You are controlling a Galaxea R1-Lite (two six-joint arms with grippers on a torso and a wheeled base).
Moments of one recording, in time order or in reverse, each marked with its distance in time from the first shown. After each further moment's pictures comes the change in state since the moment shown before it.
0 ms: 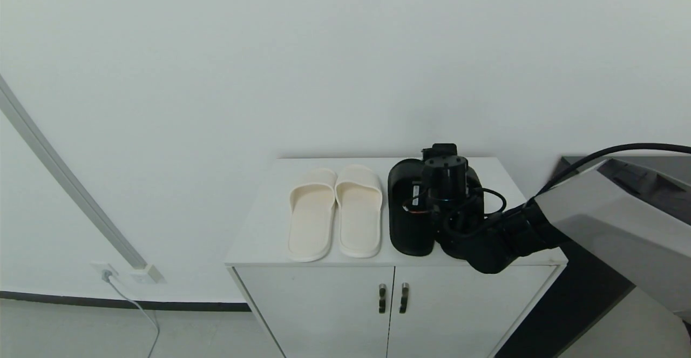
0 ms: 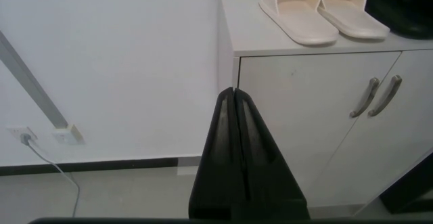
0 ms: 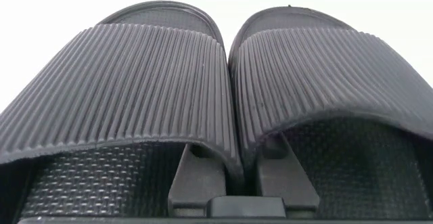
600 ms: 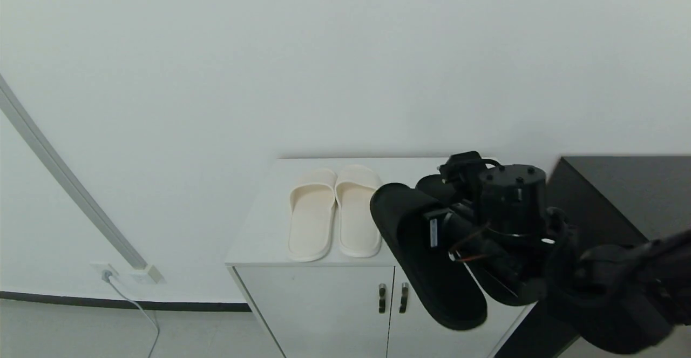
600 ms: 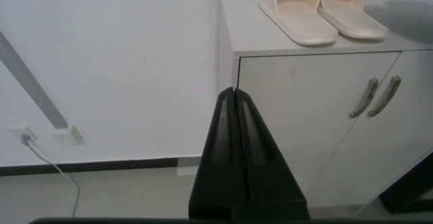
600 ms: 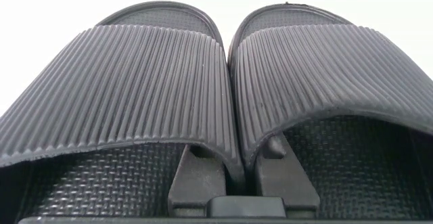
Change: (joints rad) left arm 0.000 0.000 -0.001 0.000 0.000 0.000; right arm 0.147 -0.431 0.500 0.005 0.298 -0.027
